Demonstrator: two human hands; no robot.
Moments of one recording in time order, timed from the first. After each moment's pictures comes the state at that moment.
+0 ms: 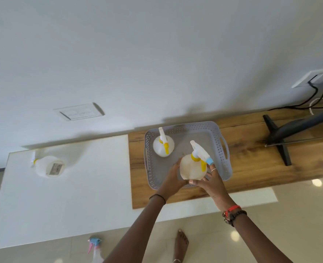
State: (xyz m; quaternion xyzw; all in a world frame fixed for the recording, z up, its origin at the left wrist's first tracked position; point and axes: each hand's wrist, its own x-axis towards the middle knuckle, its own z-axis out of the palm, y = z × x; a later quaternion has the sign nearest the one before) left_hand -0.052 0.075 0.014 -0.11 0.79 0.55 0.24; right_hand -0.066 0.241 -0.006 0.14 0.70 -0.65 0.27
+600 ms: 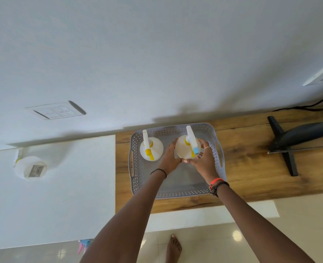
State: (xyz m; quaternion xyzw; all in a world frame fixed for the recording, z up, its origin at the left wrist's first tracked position) left_hand -0.159 0.102 -0.044 -0.14 0.83 0.50 0.21; right_hand -0.175 0.242 -0.060 0.08 0.80 -0.57 0.16
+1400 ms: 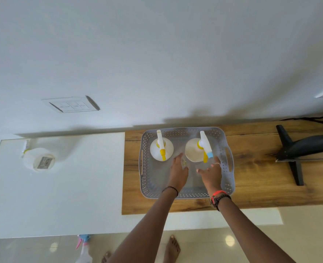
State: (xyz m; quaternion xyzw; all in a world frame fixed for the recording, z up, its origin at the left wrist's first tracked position) left_hand -0.115 0.108 -0.052 -0.24 0.79 0.53 0.15; right_hand -0.145 0.224 -0.057 0.22 0.83 -0.48 0.17
